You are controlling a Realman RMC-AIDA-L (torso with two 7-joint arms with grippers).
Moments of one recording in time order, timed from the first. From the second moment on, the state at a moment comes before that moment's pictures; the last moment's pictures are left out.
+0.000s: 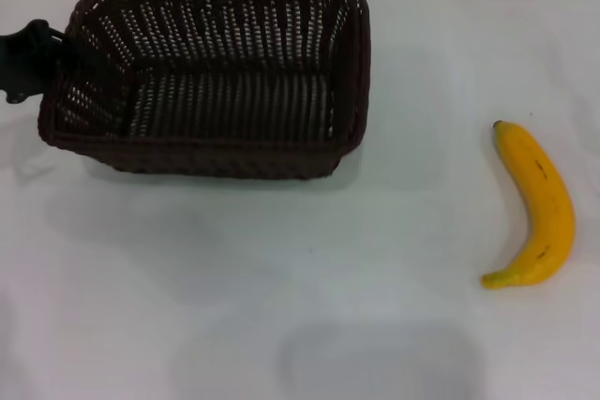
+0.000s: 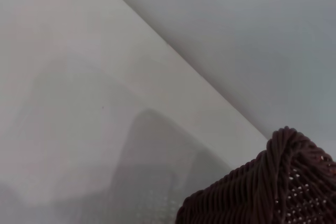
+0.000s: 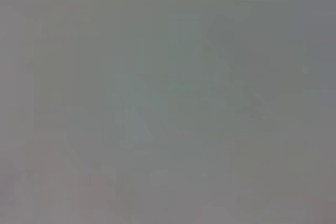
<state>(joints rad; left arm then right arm) -0.76 -1.80 0.50 0.42 -0.80 -1.25 0.49 0.38 2.02 -0.76 -0.09 2.57 1.24 -2.76</state>
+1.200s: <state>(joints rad) -0.63 -1.86 0.53 0.58 -1.02 -1.39 0.62 0.37 2.02 -0.77 -0.09 2.56 1.25 -2.76</state>
